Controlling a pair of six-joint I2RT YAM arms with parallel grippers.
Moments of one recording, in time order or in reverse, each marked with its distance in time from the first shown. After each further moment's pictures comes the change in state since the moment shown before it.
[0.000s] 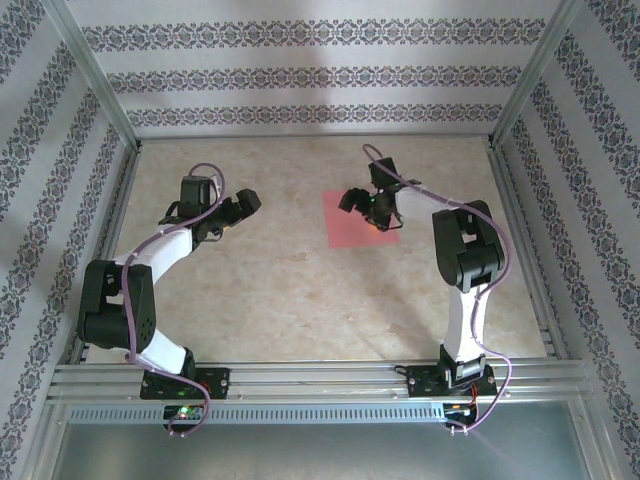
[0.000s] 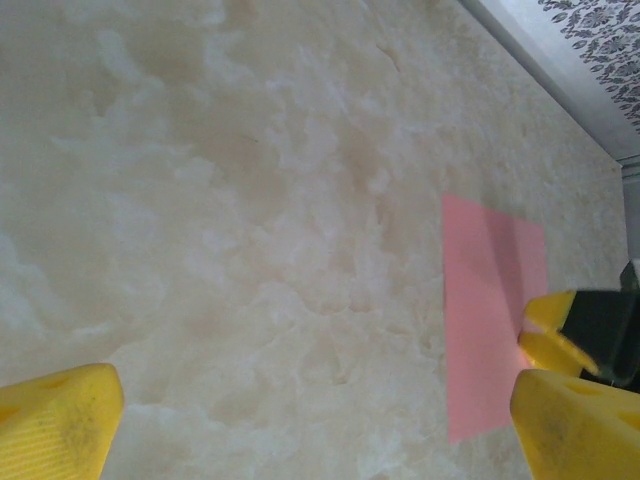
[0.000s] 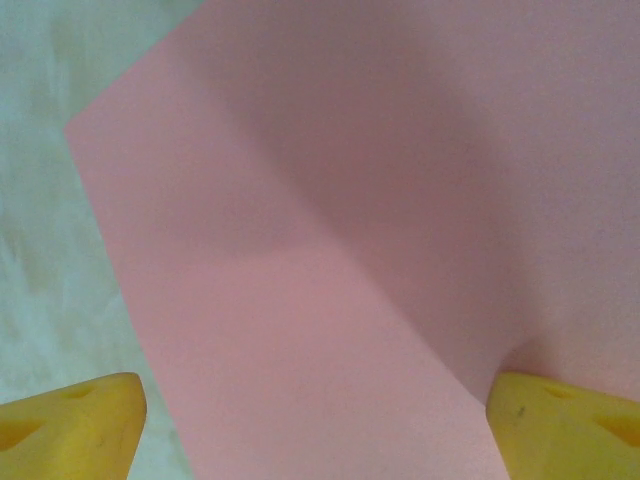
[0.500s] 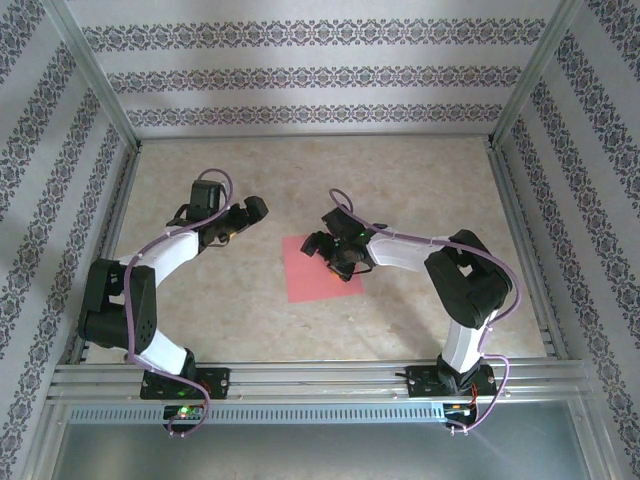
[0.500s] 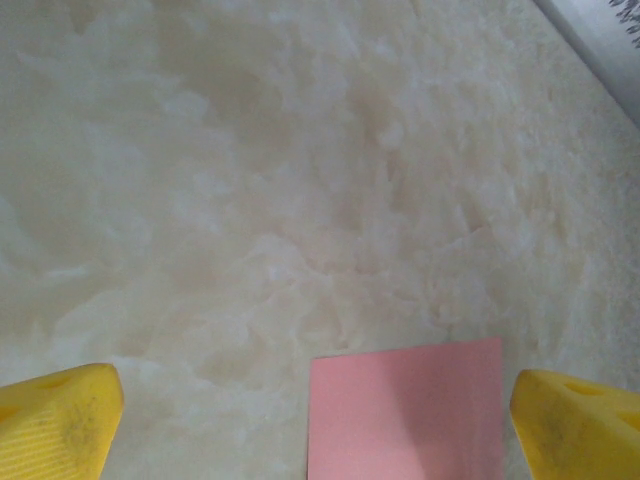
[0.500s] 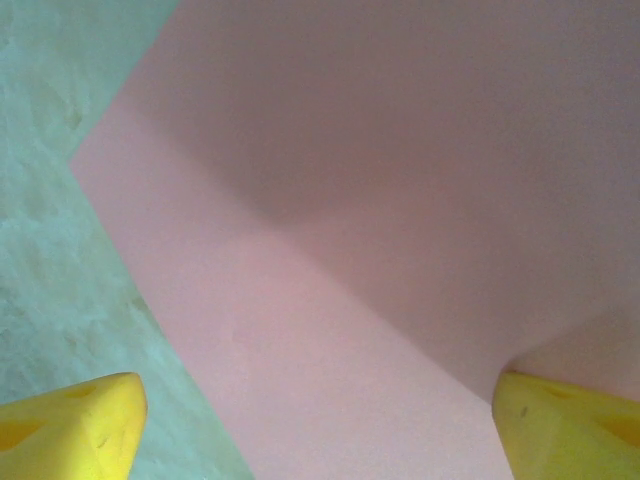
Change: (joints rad) left arm -0.064 0.001 -0.016 -0.050 -0.044 -0.042; right arm 0.352 -0.221 -0.302 0.117 0.039 0.476
